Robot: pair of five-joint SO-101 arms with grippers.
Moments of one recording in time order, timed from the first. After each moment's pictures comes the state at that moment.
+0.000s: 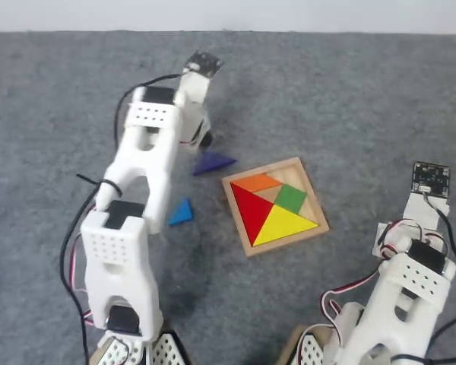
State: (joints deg) left arm 3.0 33.7 -18.2 69.2 -14.1; right arm 28.3 -48.4 68.0 51.1 17.0
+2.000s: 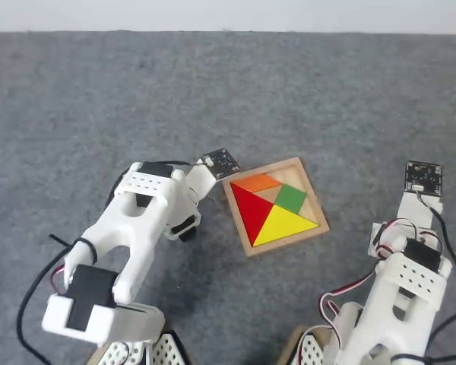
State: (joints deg) left arm 5.5 -1.9 41.5 64.6 -38.2; right arm 26.2 -48.4 68.7 51.0 17.0
